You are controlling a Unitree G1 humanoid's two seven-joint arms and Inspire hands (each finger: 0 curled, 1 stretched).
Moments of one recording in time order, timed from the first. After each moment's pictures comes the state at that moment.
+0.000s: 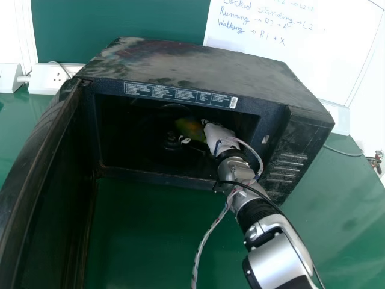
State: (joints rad) left arm 1.11 -0.04 0.45 -0.80 -0.70 -0.28 -0.46; right arm -1.32 -0.17 0.48 1.36 -0.70 0.02 -0.17
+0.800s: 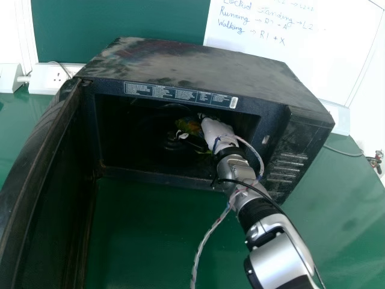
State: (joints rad) left arm 1.11 -0.03 0.45 -0.80 -0.69 -0.27 -0.44; right arm -1.31 -0.20 0.47 1.32 -0.68 -0.08 -0.23
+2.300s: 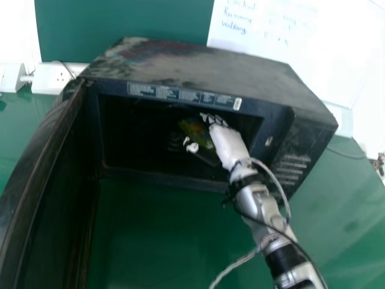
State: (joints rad) left arm 1.11 -0.01 0.44 -0.80 -0.68 -0.26 -0.44; right arm -0.77 -0.44 0.37 0.45 -0.67 -0.14 -0.14
